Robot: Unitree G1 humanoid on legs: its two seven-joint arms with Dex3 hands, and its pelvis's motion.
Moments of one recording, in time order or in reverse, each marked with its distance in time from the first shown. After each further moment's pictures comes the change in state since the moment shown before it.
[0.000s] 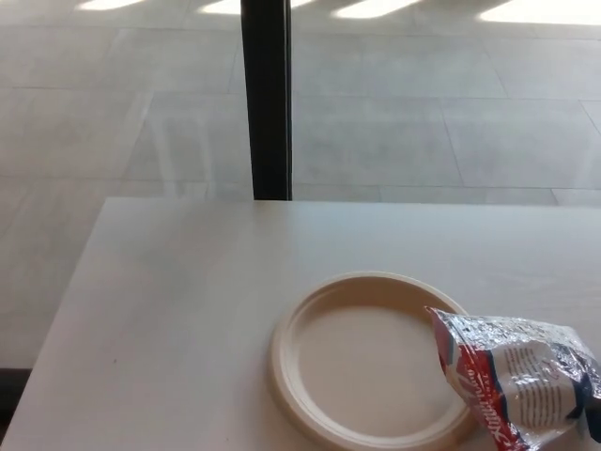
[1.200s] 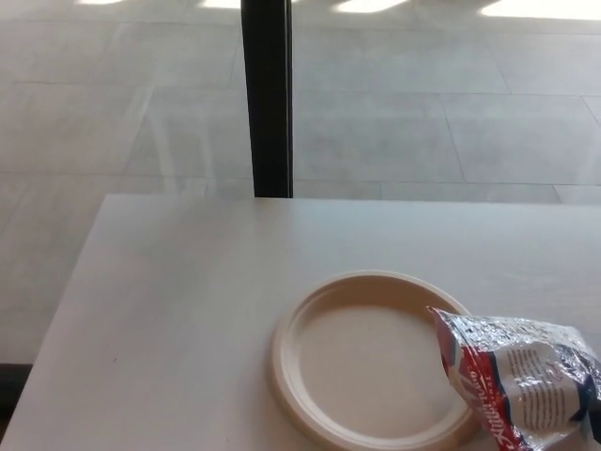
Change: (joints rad) left_arm -0.004 -0.001 0.017 0.017 -0.028 -0.033 -0.027; right_arm -0.471 -0.349 0.086 -0.626 0.153 0.067 0.205
